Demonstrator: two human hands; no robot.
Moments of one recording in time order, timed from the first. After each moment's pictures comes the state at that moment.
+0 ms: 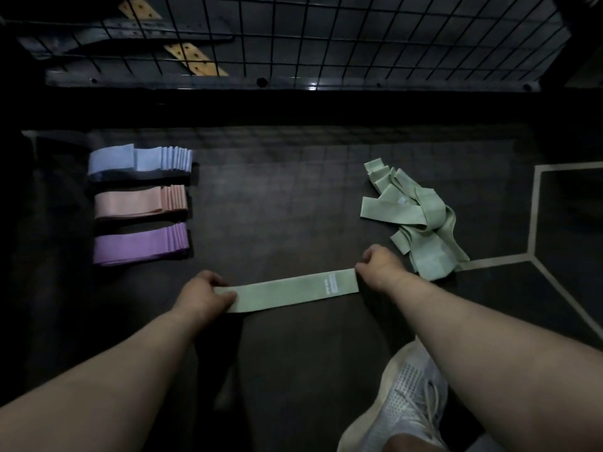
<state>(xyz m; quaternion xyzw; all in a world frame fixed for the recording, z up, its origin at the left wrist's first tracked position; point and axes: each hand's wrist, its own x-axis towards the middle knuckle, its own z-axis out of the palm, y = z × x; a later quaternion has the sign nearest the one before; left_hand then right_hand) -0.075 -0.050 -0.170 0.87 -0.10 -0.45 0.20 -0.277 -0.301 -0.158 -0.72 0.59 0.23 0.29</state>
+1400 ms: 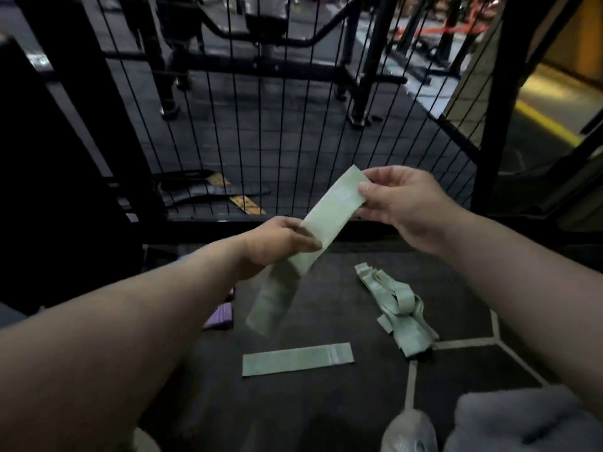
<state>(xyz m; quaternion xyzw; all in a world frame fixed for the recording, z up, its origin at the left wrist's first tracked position) -0.079 -0.109 0.162 0.65 -0.33 -0.49 0.48 -0.232 -0.244 0.246 -0.64 0.34 -0.22 0.65</state>
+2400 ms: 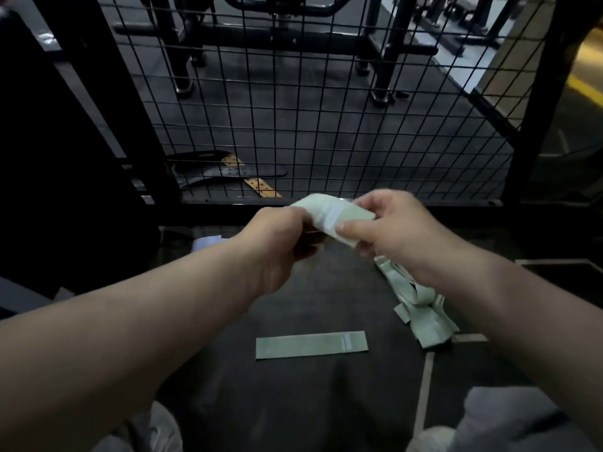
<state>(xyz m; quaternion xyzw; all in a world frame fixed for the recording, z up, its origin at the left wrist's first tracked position) -0.110 -0.102 0.194 0.63 -0.06 -0.45 0.62 -0.224 -0.207 0.222 -0.75 0.37 -0.10 0.54</state>
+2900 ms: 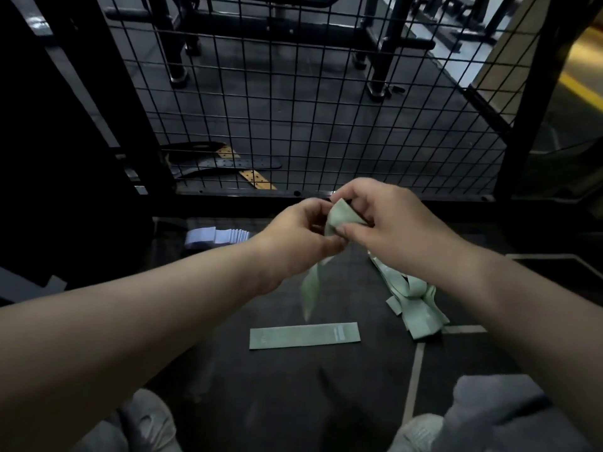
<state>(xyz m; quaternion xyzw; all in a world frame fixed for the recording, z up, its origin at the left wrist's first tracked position) -0.128 -0.095 0.180 0.67 -0.31 -0.41 0.54 -0.240 -0.213 0.219 -0.92 0.22 -0.09 0.31</state>
